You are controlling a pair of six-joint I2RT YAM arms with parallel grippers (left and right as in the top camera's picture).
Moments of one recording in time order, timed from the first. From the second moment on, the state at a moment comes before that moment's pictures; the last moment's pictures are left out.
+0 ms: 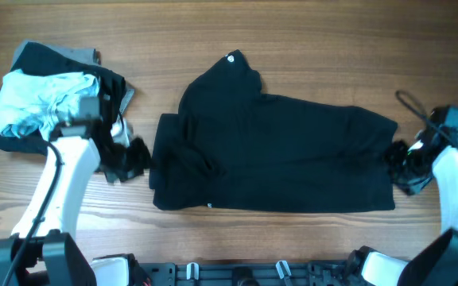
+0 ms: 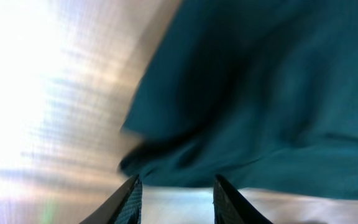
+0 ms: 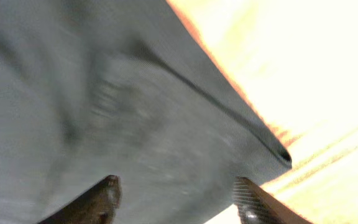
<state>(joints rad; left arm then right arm) 0.07 1.46 0.96 -1.04 0.34 -0.37 -0.44 1.41 0.93 -0.99 -0.09 0.41</state>
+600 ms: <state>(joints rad) -0.15 2.02 1.53 -0.39 0.38 -0.15 -0.44 1.31 1.04 -0.88 -0.36 0.33</state>
